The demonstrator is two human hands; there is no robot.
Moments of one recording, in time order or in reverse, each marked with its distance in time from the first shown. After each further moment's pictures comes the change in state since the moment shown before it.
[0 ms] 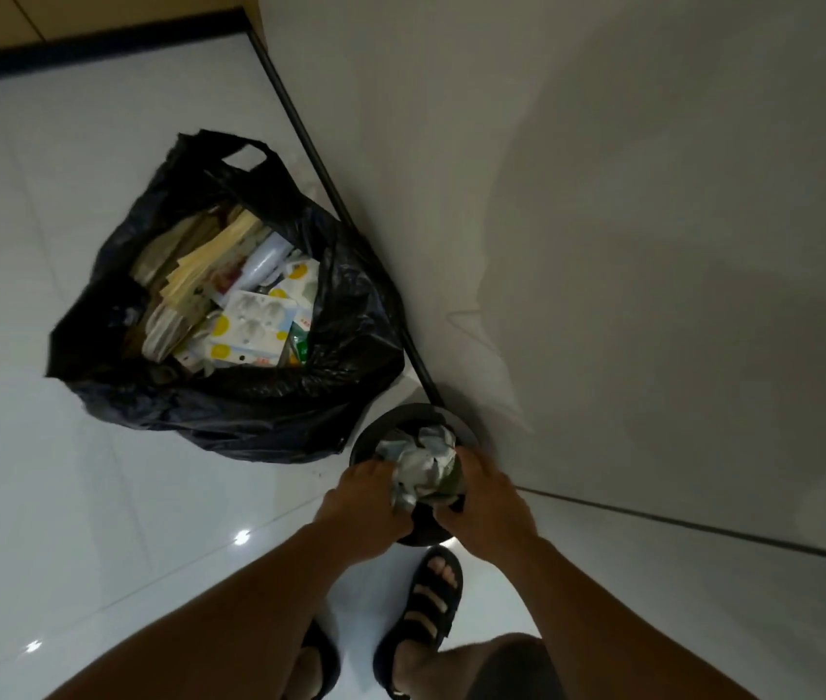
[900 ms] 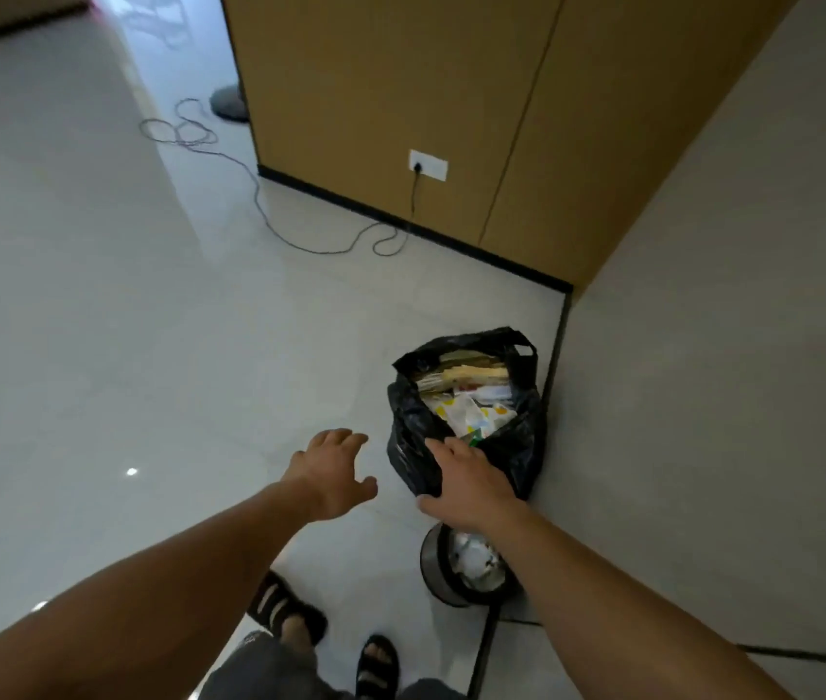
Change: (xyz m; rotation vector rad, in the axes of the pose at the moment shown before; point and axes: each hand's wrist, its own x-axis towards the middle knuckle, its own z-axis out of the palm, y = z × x) left_hand -0.444 0.067 -0.069 -0.177 0.678 -0.535; right_hand -0.308 -0.228 -0.175 -0.804 -0.184 -0.884
